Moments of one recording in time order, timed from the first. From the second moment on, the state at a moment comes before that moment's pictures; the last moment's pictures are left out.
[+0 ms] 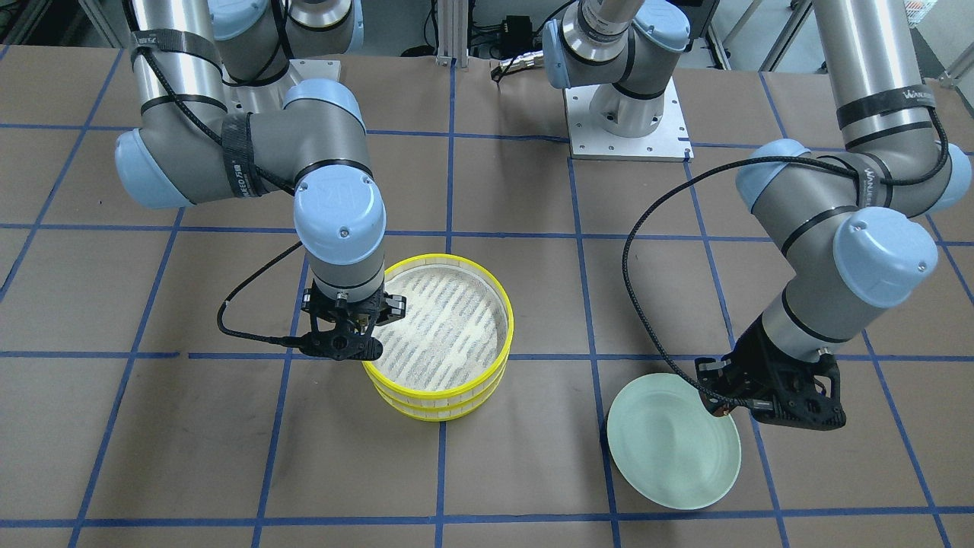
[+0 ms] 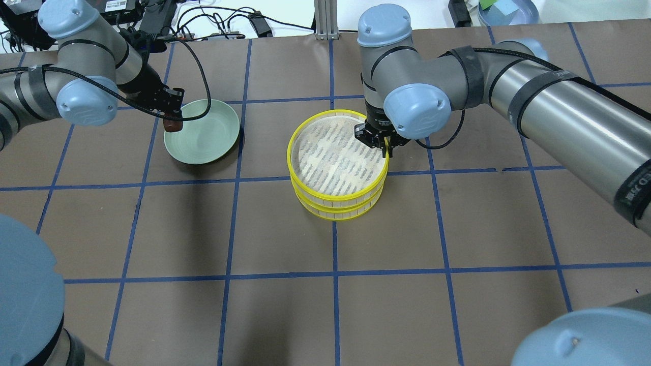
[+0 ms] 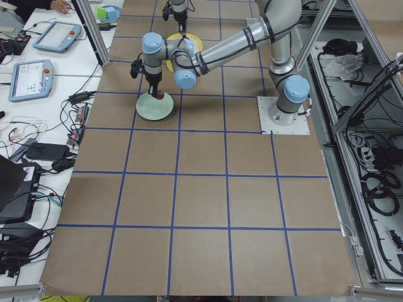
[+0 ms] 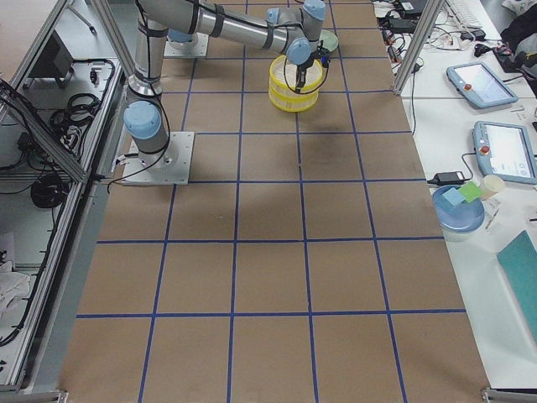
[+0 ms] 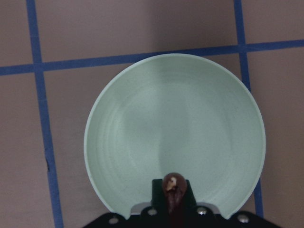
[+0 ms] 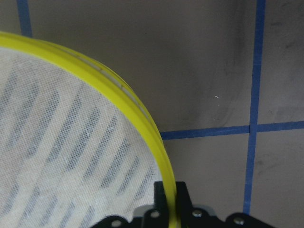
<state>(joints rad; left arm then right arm) -1.38 -1.95 -1.60 -1.02 1.50 0.31 1.81 -1.17 1.59 -1.88 -1.65 0.29</state>
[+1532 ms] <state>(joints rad) -1.75 -1.84 -1.57 -1.08 1.48 -0.18 1.81 -1.22 1.59 -1.86 -1.65 0.24</state>
